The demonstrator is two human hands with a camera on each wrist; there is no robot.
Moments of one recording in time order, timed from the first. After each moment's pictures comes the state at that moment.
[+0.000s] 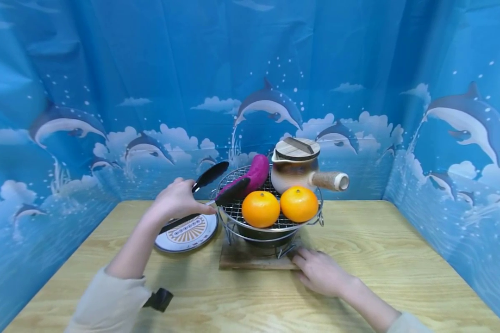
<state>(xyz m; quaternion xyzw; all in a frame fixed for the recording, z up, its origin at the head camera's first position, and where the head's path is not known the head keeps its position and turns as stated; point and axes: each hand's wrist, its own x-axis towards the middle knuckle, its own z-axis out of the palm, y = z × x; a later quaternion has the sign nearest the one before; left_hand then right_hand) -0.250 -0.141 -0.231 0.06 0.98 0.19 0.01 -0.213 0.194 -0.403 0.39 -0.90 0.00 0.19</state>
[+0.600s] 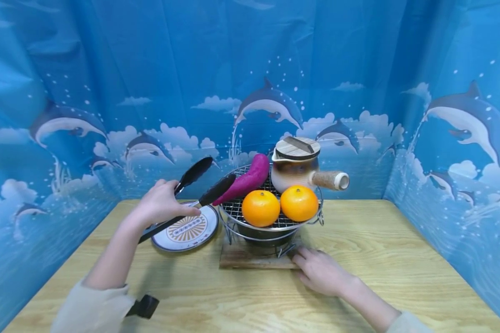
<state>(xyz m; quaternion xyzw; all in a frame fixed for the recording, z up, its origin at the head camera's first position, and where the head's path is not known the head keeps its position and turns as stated) -0.238 -0.169 -0.232 0.05 0.98 0.21 0.00 -0.213 0.194 -0.403 0.39 -0.90 0.00 0.19</state>
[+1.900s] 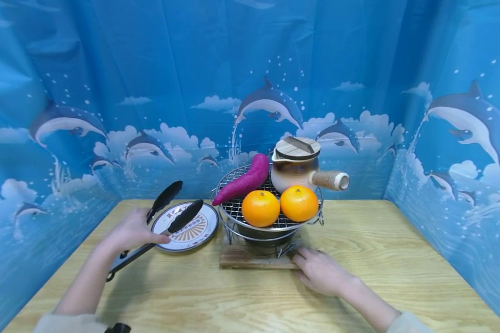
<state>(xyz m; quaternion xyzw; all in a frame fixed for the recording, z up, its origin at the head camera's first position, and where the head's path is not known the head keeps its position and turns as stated) -0.233 -0.234 -0.287 0.05 0.97 0.21 0.04 -0.214 0.195 -0.403 0.39 -0.90 0.00 0.19</state>
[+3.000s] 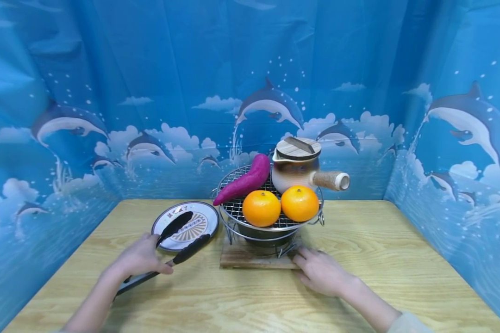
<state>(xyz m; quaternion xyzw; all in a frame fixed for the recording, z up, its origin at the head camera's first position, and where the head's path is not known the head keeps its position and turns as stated) -0.218 -0.230 -0.344 0.07 0.98 0.17 0.04 -0.210 0.194 -0.399 0.39 -0.90 0.00 0.18</state>
